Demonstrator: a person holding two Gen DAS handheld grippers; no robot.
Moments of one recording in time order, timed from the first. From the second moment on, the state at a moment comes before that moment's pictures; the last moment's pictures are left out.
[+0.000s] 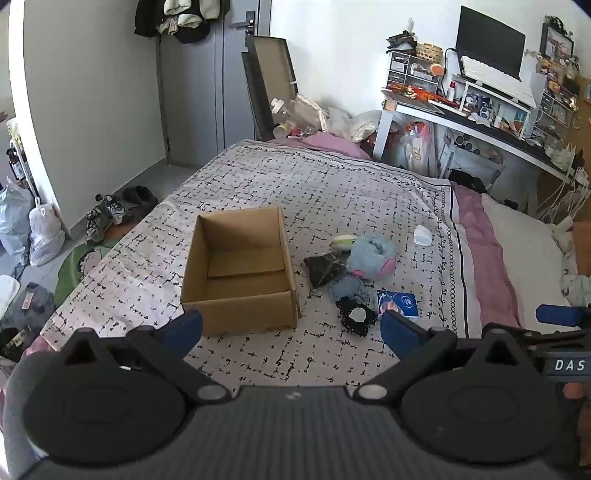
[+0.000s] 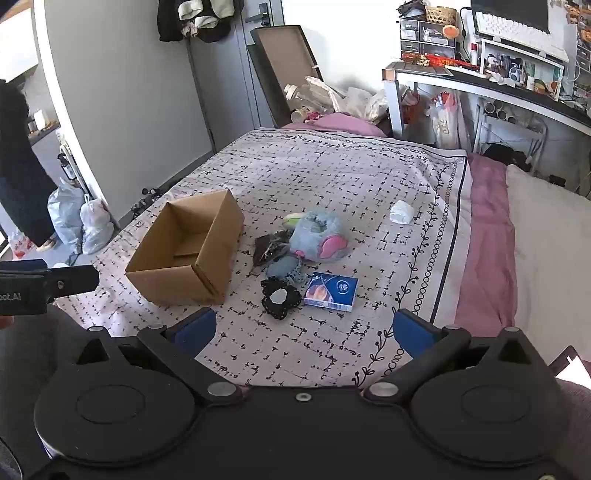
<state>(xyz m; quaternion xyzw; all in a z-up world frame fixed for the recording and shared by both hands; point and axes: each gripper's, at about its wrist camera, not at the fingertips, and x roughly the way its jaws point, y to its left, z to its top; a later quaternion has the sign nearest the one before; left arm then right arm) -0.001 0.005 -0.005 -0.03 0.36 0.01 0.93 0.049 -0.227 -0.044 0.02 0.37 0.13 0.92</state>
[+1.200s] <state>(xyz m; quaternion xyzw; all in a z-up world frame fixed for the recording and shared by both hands) -0.009 0.006 0.000 -0.03 0.35 0.01 0.93 0.046 -0.230 -0.045 0.04 0.36 0.14 0.92</state>
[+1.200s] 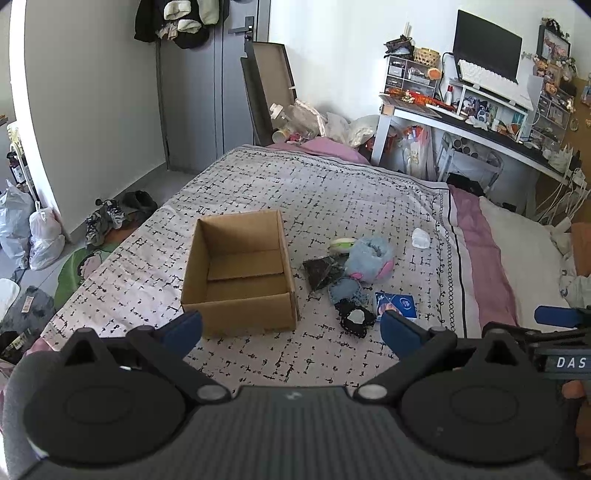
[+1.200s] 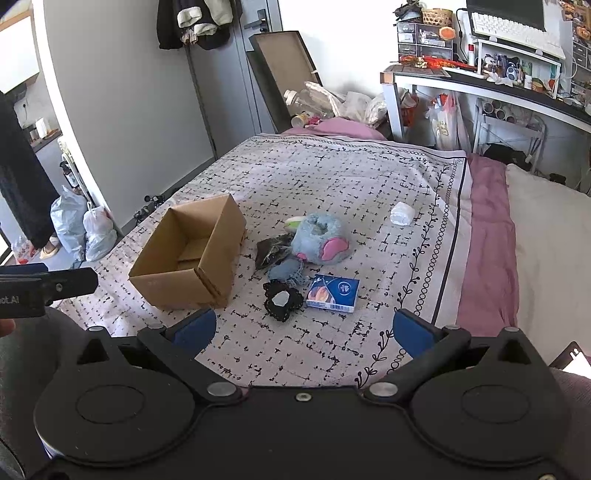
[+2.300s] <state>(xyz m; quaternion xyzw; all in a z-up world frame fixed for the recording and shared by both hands) -0.010 0.009 -0.001 -0.03 0.35 0.00 0.94 0.035 -0.225 -0.036 0.03 0.35 0.13 0.93</state>
